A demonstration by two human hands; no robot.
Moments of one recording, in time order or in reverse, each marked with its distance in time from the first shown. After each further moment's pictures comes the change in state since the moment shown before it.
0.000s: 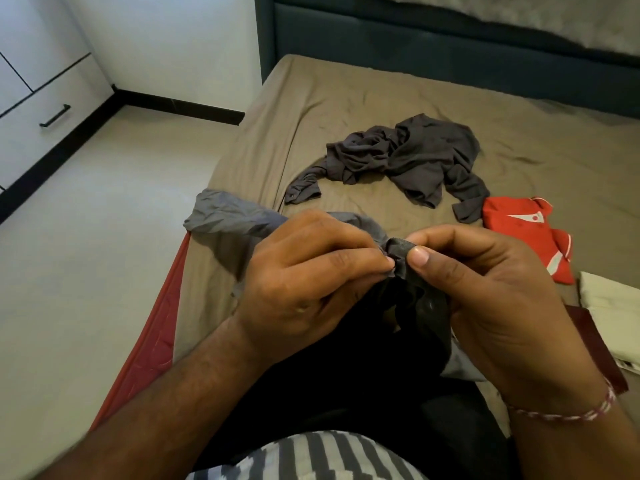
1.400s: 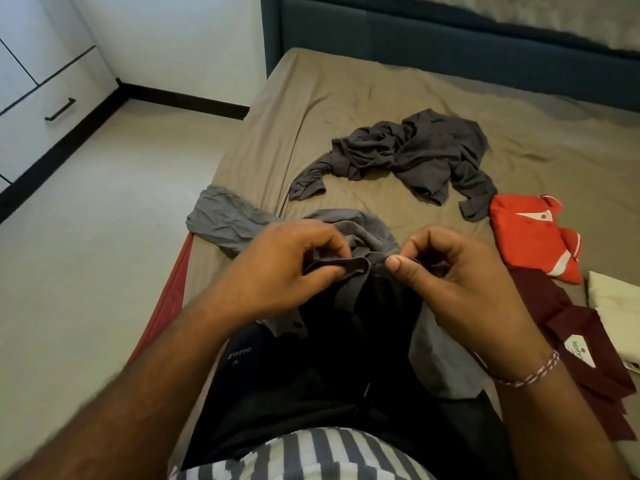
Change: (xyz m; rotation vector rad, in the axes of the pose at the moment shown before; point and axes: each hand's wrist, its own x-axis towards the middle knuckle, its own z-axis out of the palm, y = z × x) left_hand -0.005 -0.043 -0.019 -0.024 -0.507 -0.496; right_hand 0.027 0.041 -0.016 -0.692 0.049 -0.129
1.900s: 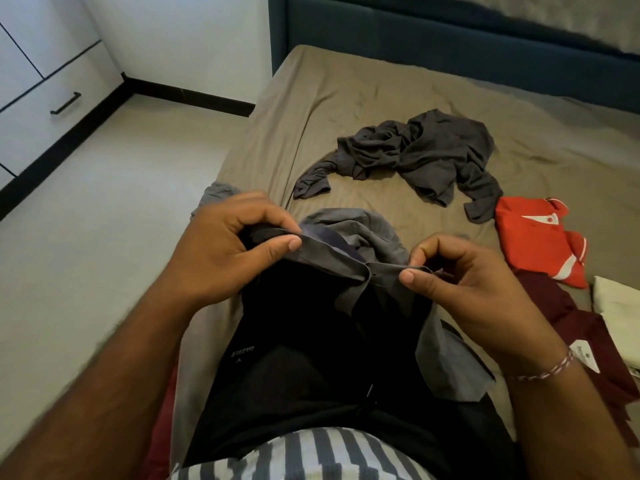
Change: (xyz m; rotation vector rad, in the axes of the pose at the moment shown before) left_hand -0.024 -0.031 -0.035 -0.044 0.287 -0.013; right_hand 0.003 0.018 -0.006 0.294 -0.178 0.058
